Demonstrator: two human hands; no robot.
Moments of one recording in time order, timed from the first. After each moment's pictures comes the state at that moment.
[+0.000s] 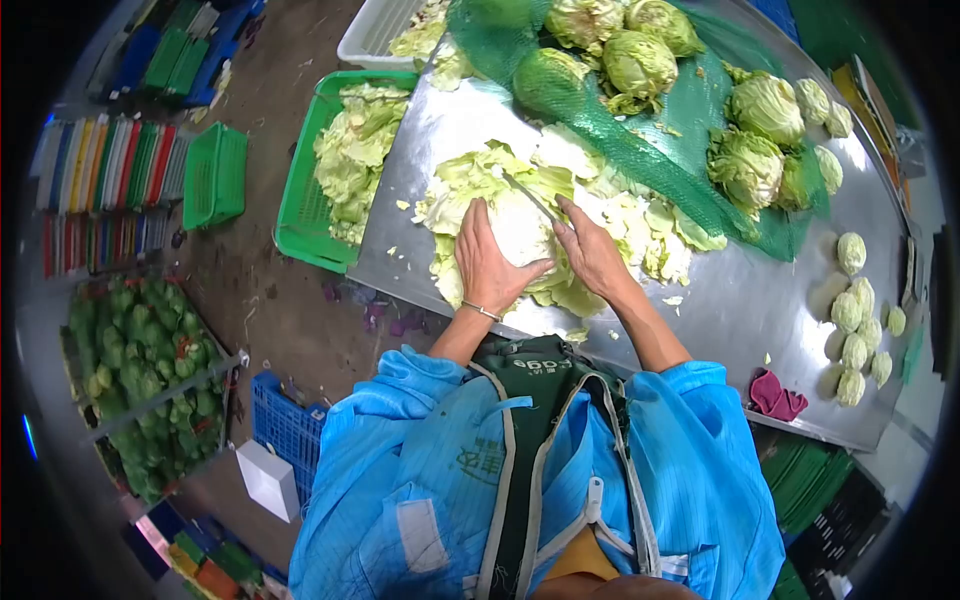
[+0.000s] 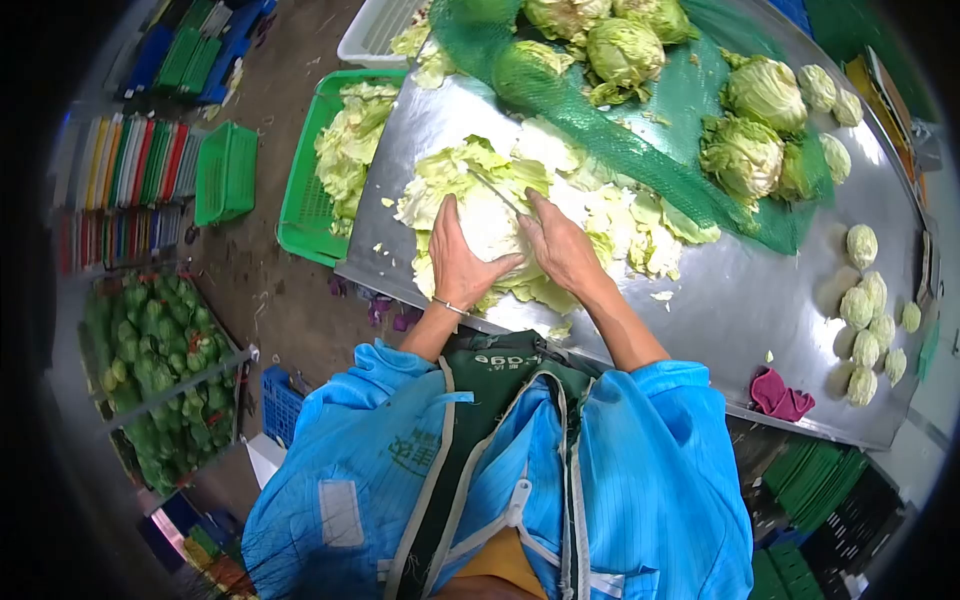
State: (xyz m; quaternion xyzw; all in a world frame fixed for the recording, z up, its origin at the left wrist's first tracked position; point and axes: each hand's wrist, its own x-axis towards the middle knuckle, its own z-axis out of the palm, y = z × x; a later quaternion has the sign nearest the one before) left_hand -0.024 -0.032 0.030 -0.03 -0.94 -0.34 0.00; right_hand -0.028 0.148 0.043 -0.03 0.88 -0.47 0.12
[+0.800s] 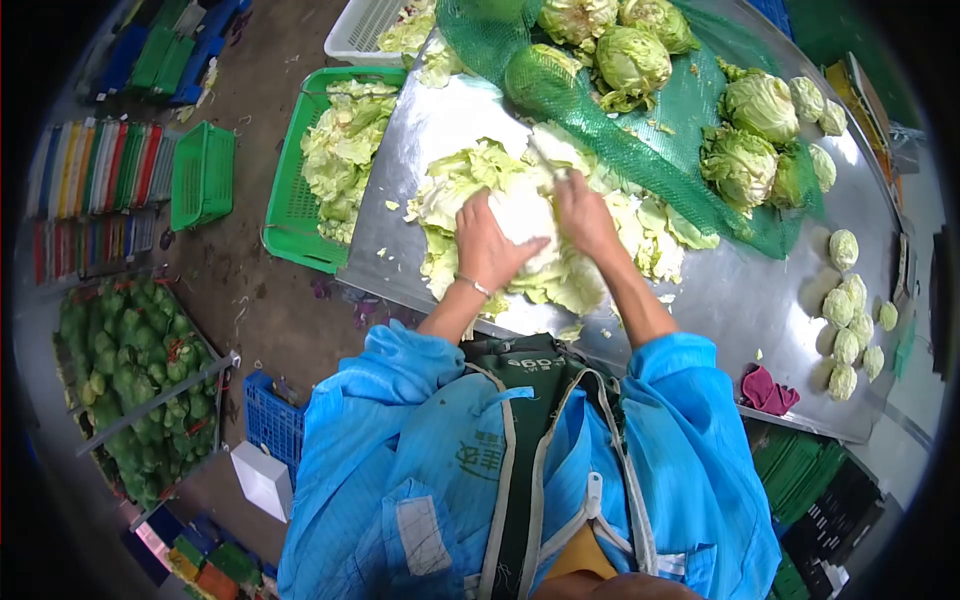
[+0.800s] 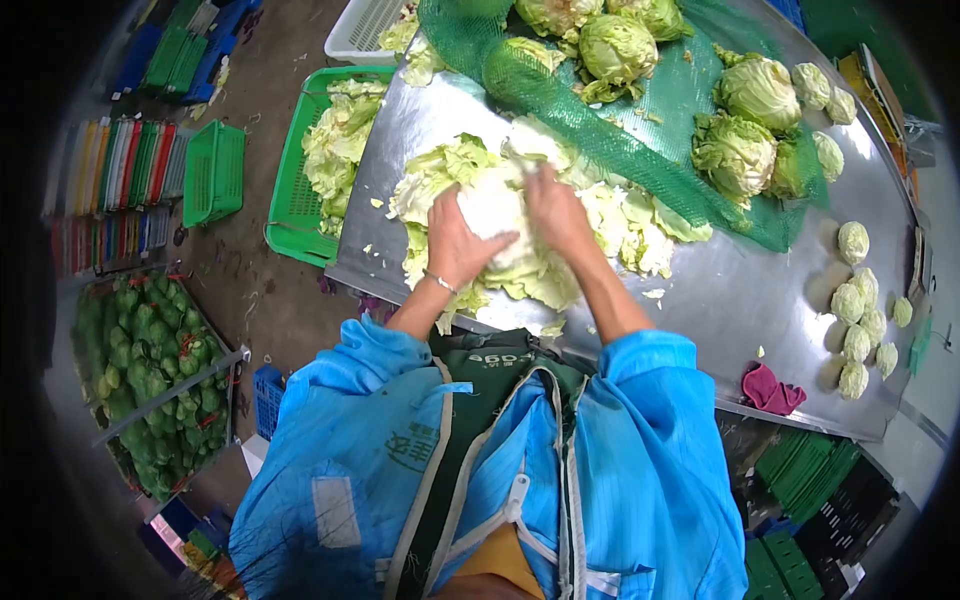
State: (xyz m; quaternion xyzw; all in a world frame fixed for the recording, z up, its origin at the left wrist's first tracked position) left_hand -0.045 -0.024 0.018 -0.07 -0.94 -0.34 -0.02; right_hand -0.076 0.148 0.033 0.10 0.88 -0.42 0.17
